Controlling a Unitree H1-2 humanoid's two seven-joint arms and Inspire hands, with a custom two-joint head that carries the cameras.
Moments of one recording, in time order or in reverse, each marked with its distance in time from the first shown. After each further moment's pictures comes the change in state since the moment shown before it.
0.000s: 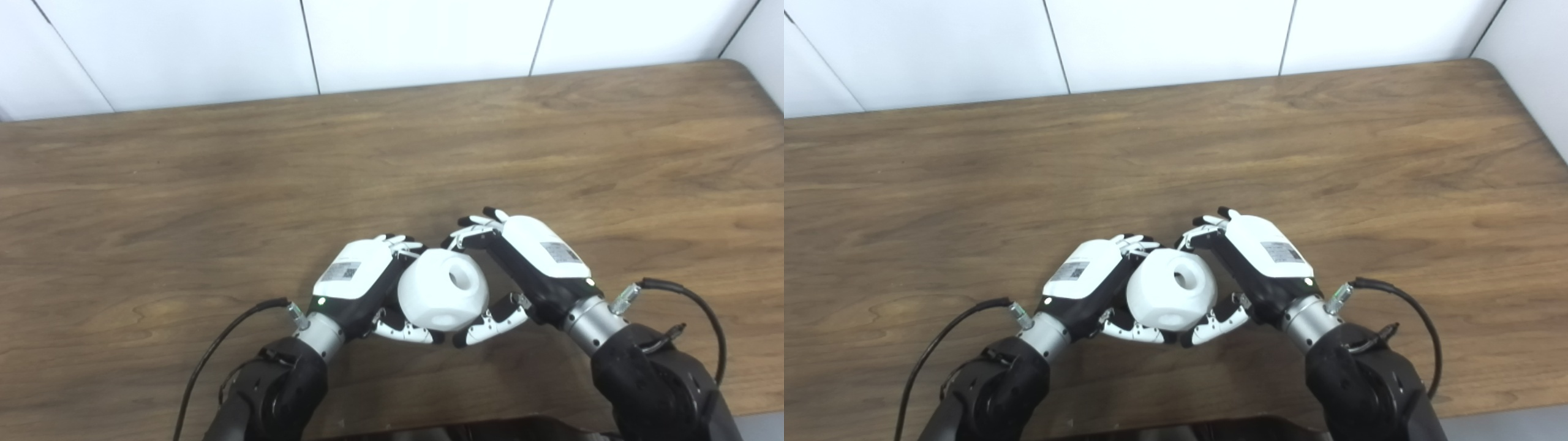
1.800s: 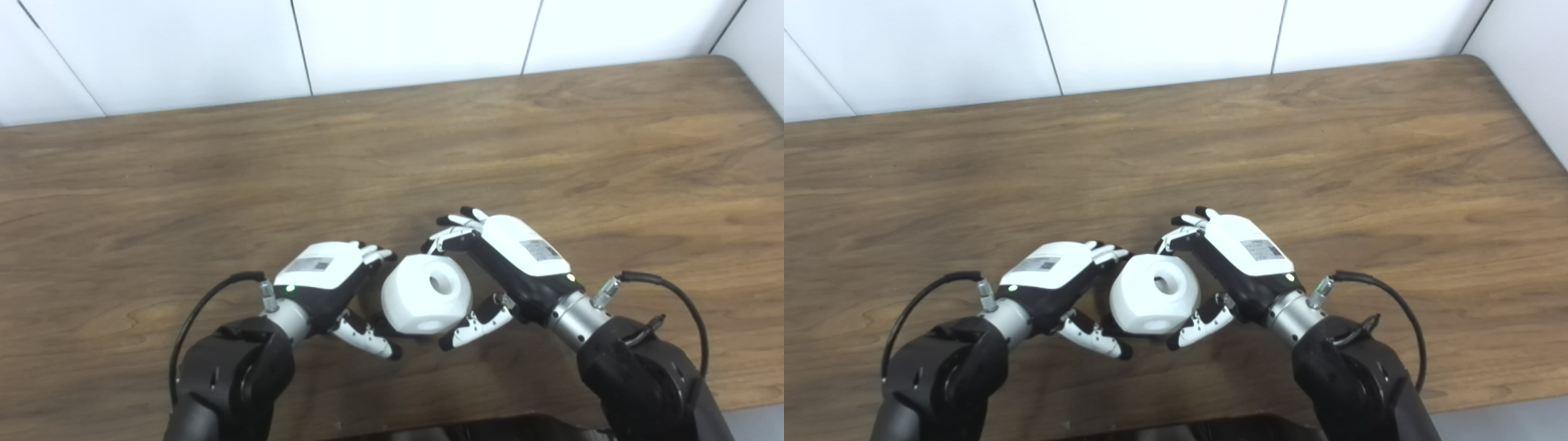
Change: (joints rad) left arm -0.057 -0.026 0.178 -0.262 0.395 0.106 -0.721; right arm -0.037 -0.005 0.024 0.035 0.024 -0.047 -0.009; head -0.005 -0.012
